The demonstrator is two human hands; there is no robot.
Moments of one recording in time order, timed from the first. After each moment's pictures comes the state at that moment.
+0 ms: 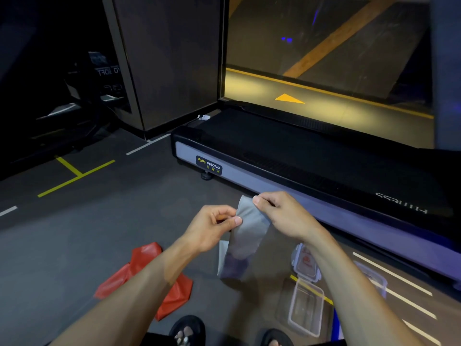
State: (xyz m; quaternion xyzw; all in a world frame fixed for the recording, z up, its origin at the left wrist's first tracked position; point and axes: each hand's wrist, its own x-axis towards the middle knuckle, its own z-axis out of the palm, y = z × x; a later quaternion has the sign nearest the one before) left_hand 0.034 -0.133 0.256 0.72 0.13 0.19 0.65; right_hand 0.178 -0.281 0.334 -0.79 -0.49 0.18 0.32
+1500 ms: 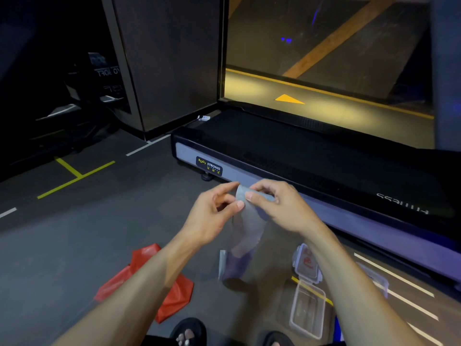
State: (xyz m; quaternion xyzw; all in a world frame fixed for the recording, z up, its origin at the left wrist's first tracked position) left_hand 0.035 -0.134 0.295 0.72 0.13 0.28 0.62; right_hand 0.181 -0.270 0.343 -0.76 -0.50 0.13 0.38
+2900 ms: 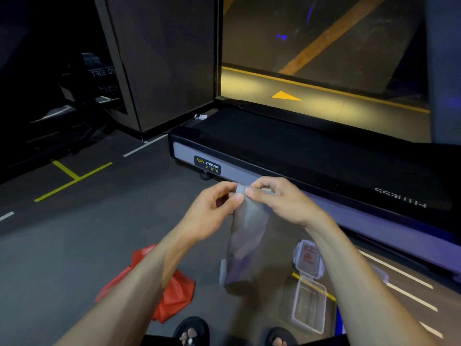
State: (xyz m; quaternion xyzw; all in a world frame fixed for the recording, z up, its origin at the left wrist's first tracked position) left_hand 0.031 -0.129 0.305 0.76 0.10 0.23 0.59; right_hand 0.182 -0.267 0.351 -0.73 -0.47 0.25 0.42
